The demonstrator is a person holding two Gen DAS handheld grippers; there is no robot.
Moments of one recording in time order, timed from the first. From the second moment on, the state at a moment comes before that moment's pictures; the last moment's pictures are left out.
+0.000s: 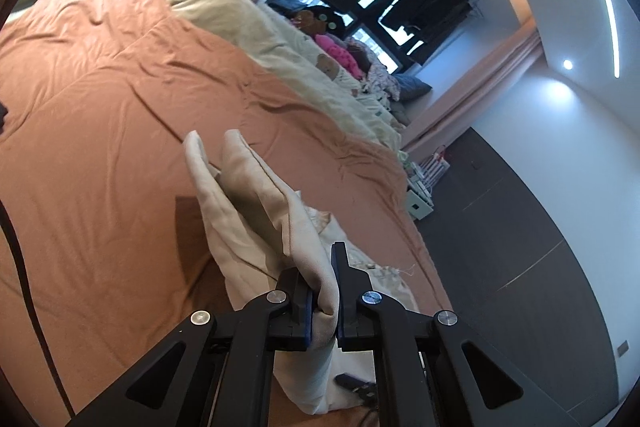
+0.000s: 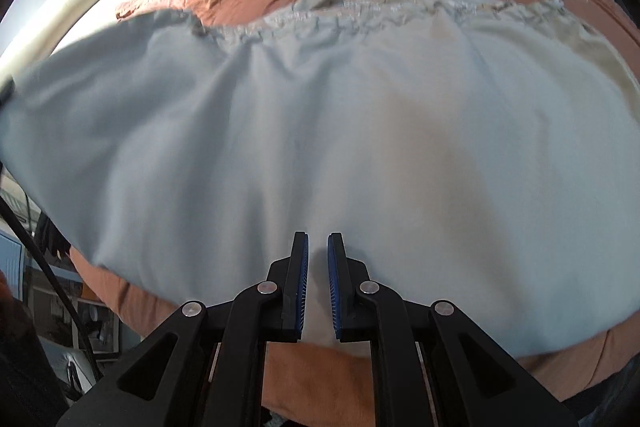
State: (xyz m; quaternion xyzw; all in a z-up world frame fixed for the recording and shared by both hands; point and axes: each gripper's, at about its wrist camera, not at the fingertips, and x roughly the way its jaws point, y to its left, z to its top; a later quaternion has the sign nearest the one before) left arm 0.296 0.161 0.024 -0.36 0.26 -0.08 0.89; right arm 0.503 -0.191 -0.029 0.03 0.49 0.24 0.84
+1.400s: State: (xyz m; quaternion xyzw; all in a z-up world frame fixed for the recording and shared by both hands) left arm 0.455 -0.211 -0.001 -0.15 0.45 -0.31 0.82; right arm 0.418 -0.513 -0.024 0.30 0.40 0.16 0.85
